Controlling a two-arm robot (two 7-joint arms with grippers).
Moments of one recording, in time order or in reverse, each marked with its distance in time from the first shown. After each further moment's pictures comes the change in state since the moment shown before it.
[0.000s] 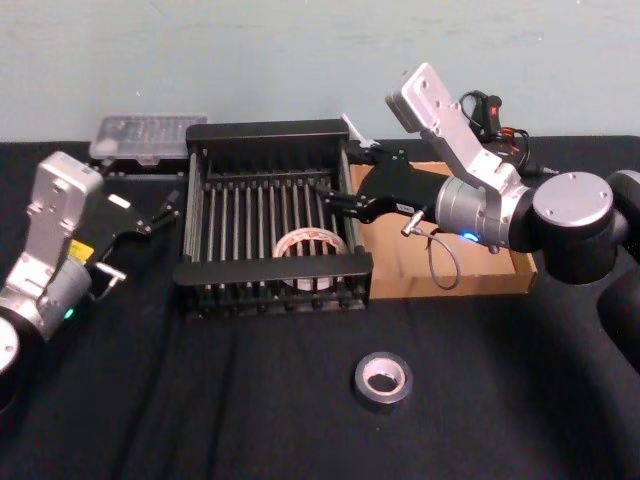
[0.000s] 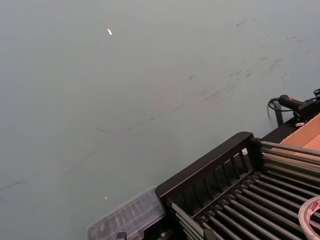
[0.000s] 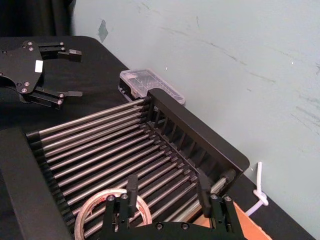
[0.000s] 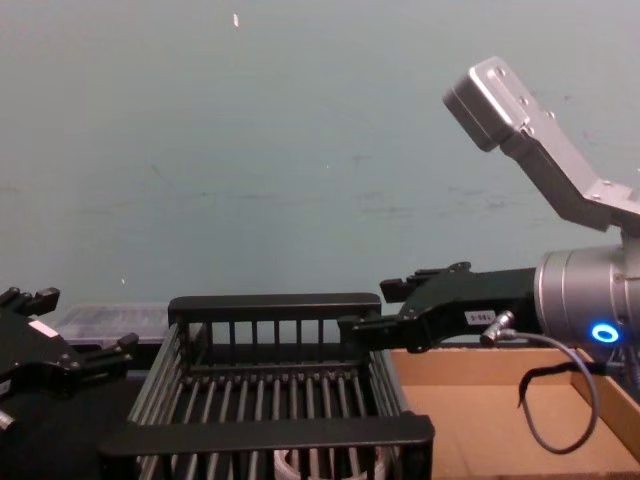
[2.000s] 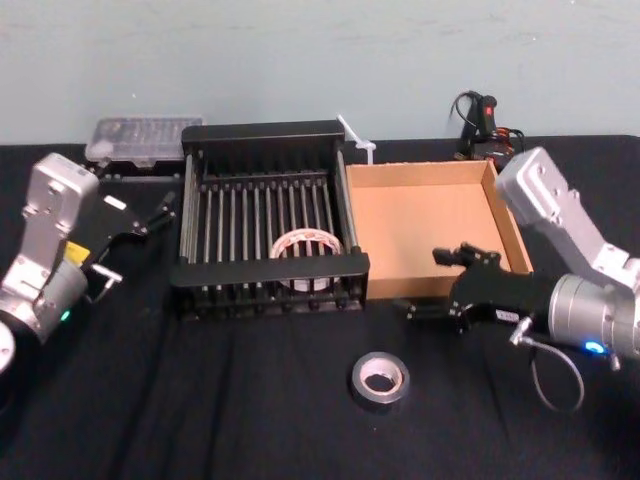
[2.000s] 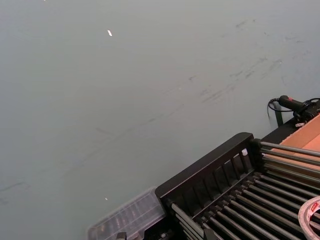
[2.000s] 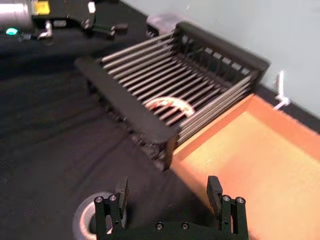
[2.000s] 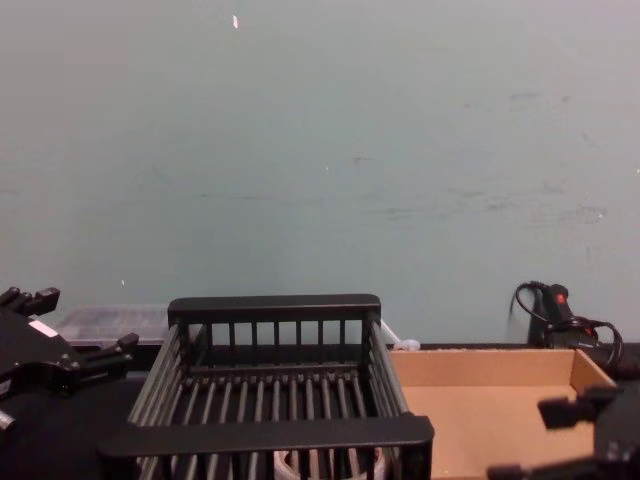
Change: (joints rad) left arm 0.000 0.000 0.000 0.000 0.000 0.000 0.000; right arm -0.387 0.347 0.127 -0.502 0.224 0.241 -0.023
